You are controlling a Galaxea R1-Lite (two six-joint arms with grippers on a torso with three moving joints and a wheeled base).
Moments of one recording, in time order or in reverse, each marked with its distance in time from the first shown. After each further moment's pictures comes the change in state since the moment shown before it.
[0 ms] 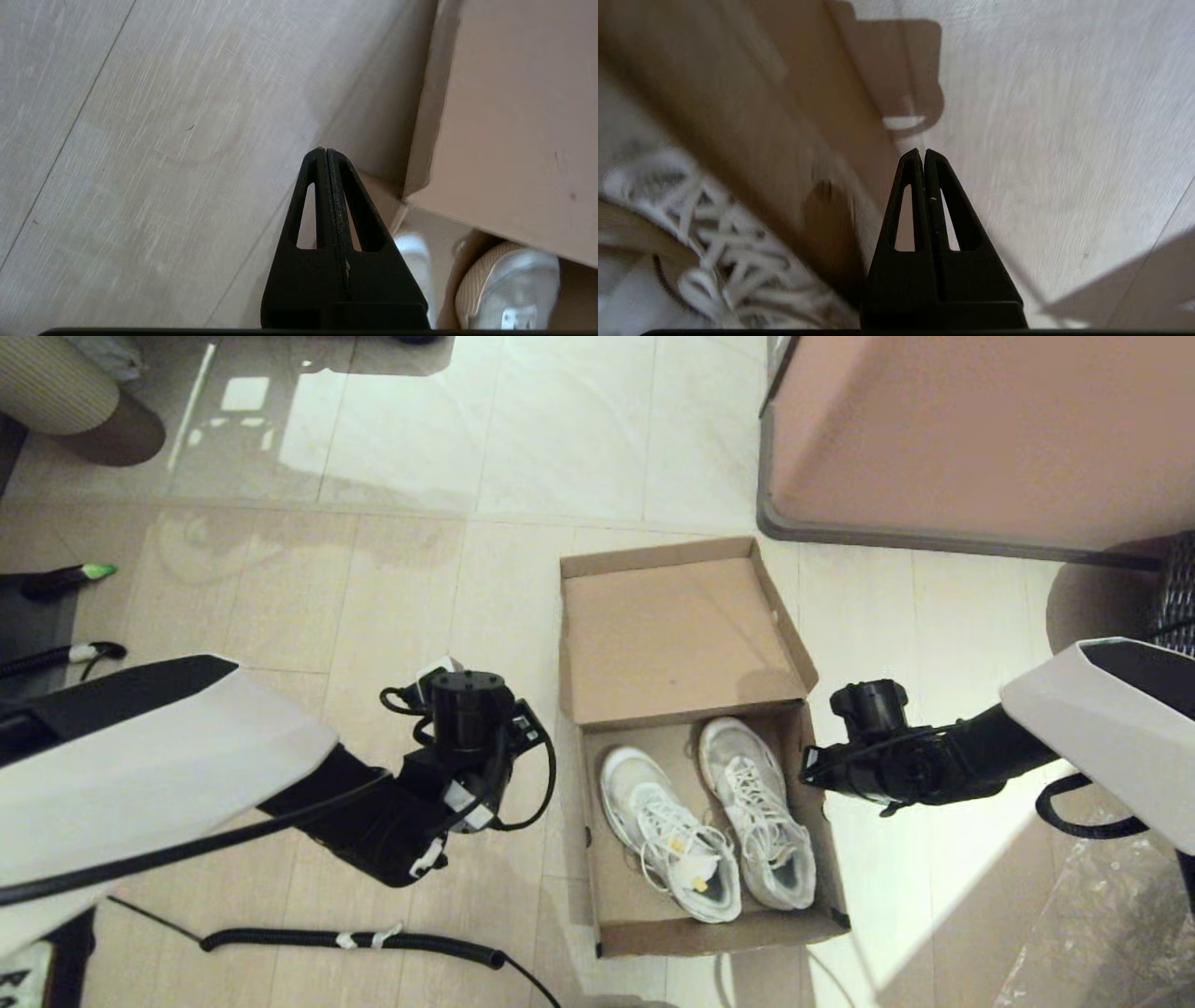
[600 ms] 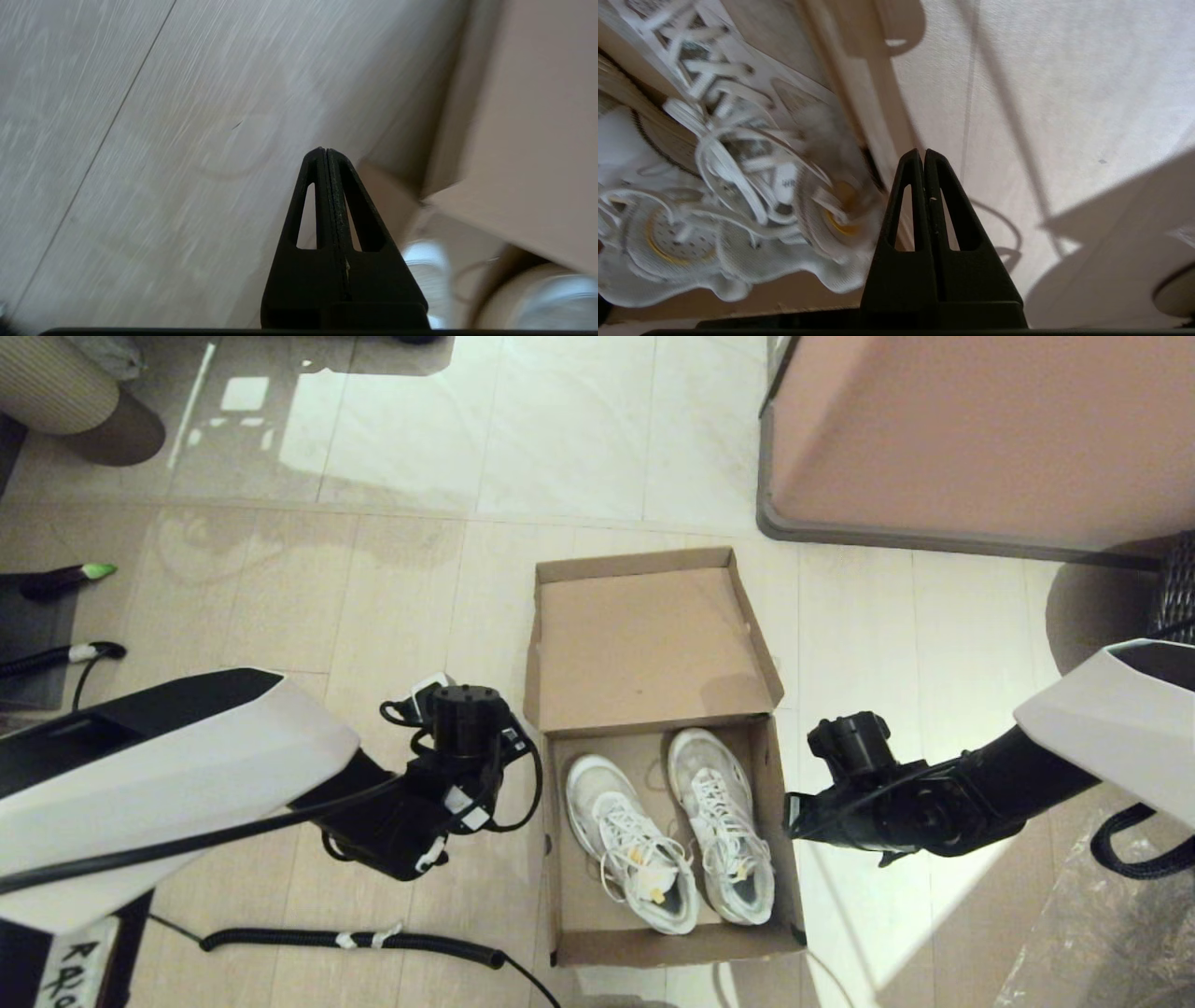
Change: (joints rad) left arm 0.055 0.083 -0.029 0.006 0.008 0.001; right arm 0.139 -0.155 0.276 -0.004 -0.007 0.007
